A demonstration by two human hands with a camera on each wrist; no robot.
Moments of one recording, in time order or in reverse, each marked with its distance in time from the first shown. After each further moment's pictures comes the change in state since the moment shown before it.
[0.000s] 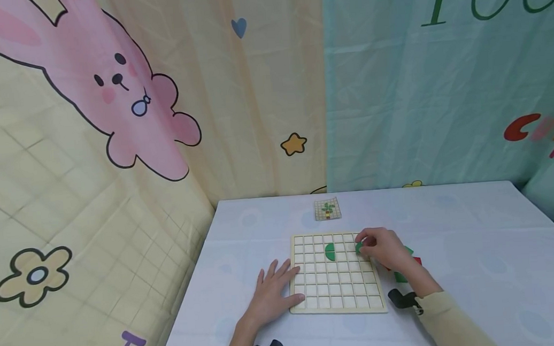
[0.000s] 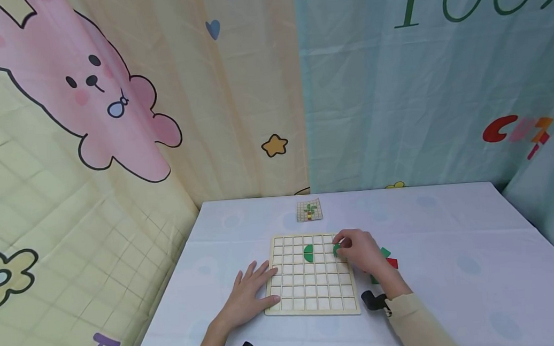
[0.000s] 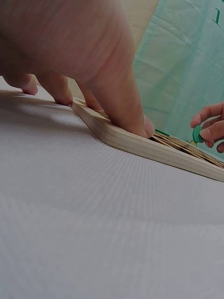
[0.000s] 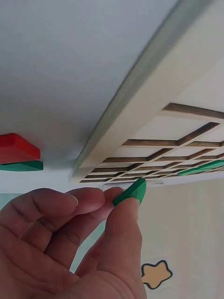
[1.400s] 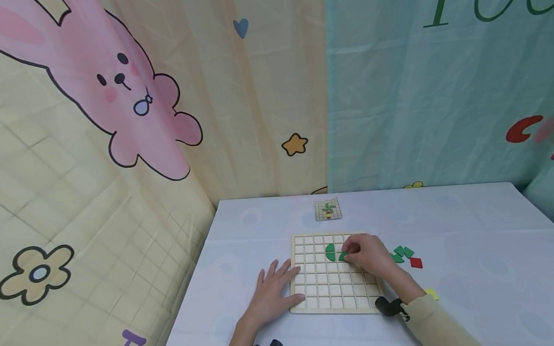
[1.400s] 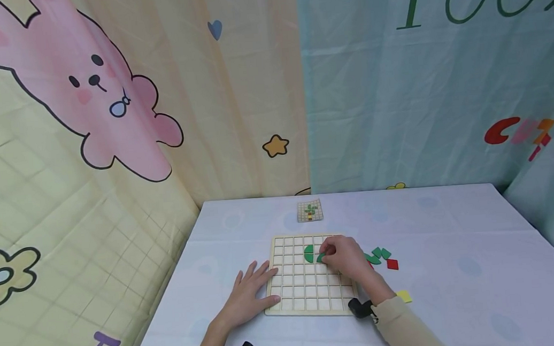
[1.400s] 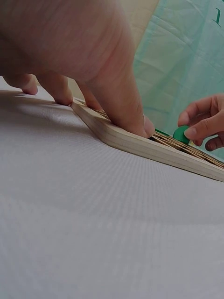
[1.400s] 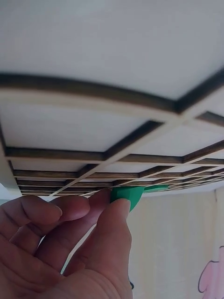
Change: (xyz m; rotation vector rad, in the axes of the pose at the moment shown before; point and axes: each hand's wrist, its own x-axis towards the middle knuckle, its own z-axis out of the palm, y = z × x) left_hand 0.001 0.000 0.000 0.019 0.003 -0.007; right_hand 0.000 -0.023 0.033 -0.006 0.003 -0.031
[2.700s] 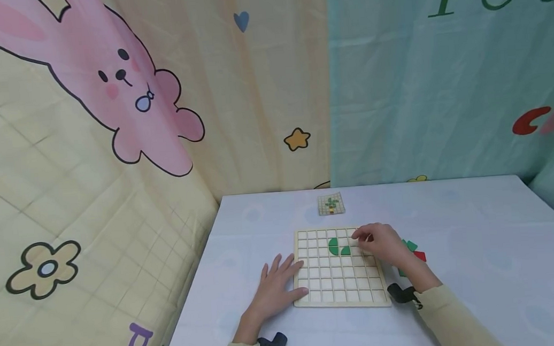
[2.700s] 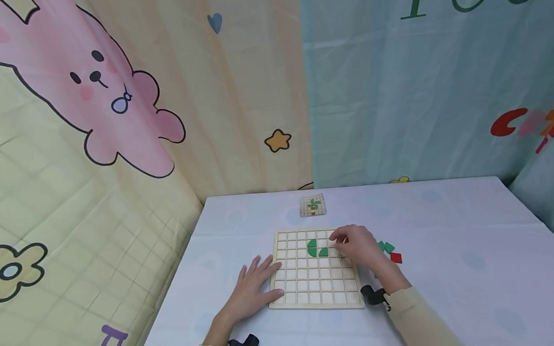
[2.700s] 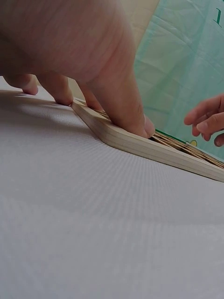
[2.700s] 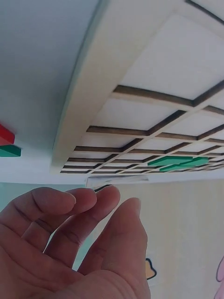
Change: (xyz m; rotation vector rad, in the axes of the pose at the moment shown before) left_hand -0.001 0.002 -0.001 0.034 -0.016 0.004; right_hand 0.002 0.007 -0.031 -0.052 -0.040 -0.020
